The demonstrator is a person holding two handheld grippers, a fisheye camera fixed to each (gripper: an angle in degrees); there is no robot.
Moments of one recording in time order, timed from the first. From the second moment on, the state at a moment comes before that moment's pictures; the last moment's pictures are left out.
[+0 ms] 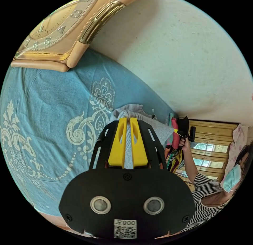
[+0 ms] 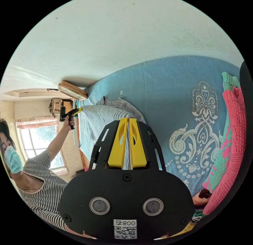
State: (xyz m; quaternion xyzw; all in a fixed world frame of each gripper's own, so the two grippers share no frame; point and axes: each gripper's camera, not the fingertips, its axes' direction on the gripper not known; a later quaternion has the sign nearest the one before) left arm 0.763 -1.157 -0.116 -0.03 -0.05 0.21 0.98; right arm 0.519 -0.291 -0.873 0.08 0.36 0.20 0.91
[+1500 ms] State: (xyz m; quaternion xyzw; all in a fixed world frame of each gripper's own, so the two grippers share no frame) left arm 0.963 -1.062 0.076 0.07 -0.12 0.35 0.93; right arm 0.442 -0.549 -0.640 0.08 0.60 0.10 0.79
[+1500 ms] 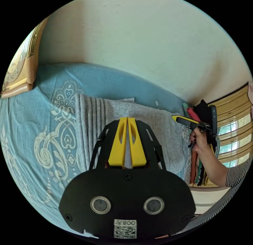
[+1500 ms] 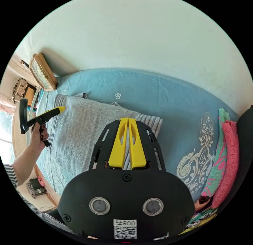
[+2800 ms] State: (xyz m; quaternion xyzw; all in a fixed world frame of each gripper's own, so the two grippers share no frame) left arm 0.808 -0.780 0.003 0.00 -0.22 0.32 0.92; right arm 0.339 -0.487 -0.427 -0.04 0.57 0.17 0.80
